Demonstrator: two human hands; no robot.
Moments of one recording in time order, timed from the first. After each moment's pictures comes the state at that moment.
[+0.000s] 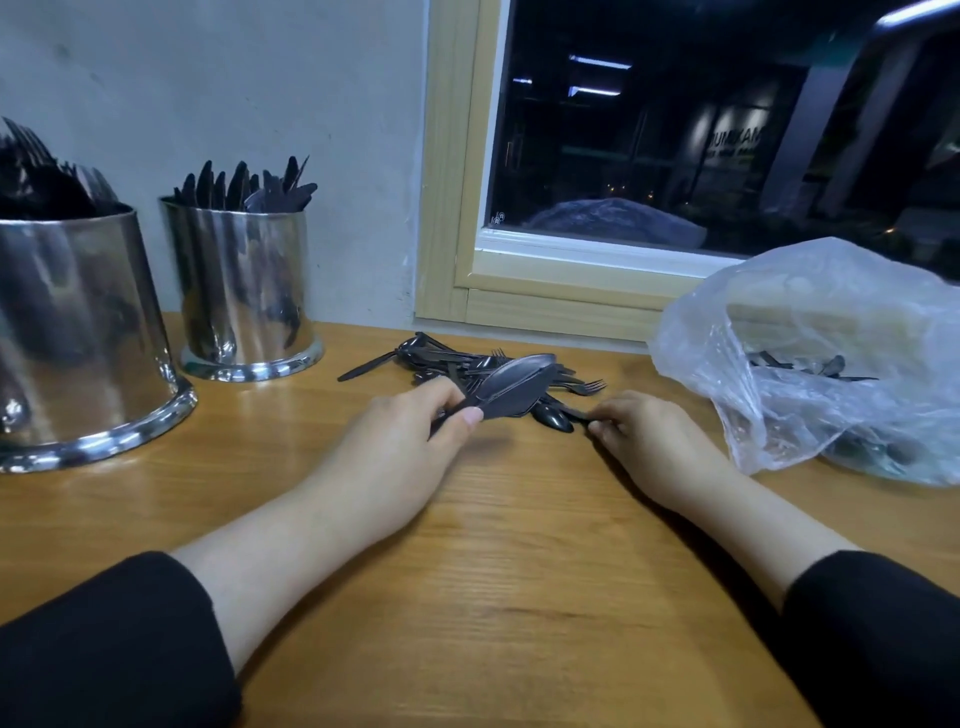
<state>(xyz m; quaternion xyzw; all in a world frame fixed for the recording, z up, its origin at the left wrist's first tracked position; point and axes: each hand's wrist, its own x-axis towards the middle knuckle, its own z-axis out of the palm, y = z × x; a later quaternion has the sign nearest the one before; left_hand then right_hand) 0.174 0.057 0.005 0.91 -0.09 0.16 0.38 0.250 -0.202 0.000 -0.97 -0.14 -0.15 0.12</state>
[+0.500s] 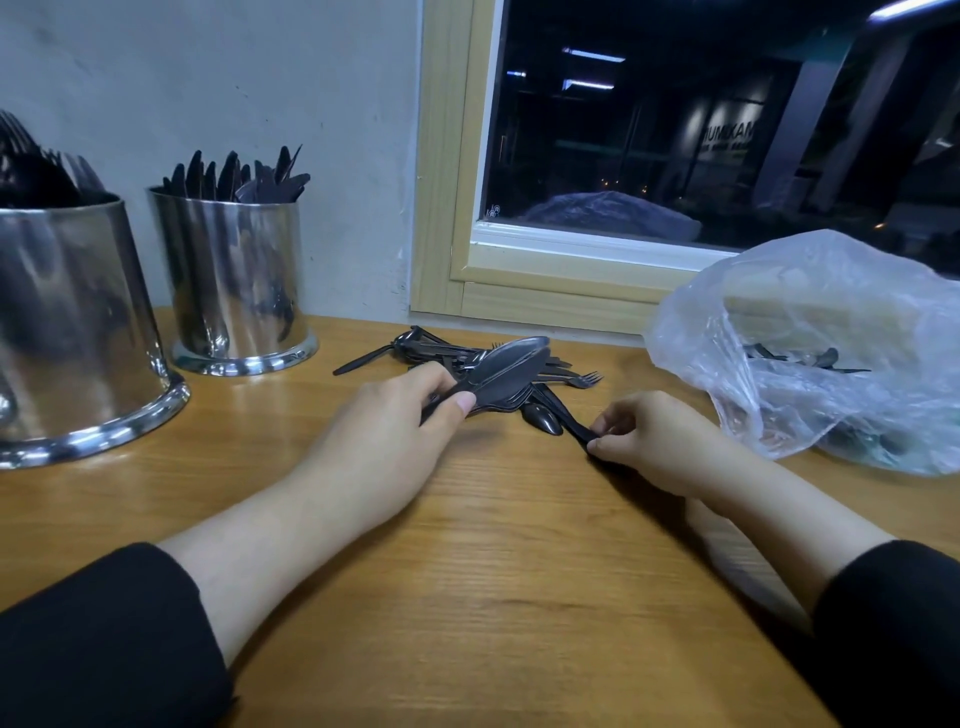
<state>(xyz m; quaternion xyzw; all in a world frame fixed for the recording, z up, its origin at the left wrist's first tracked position) 0.177 0.061 0.006 0.90 -0.09 0.19 0.39 0.236 -0.200 0.018 -0.97 -0.06 -0.02 0.23</state>
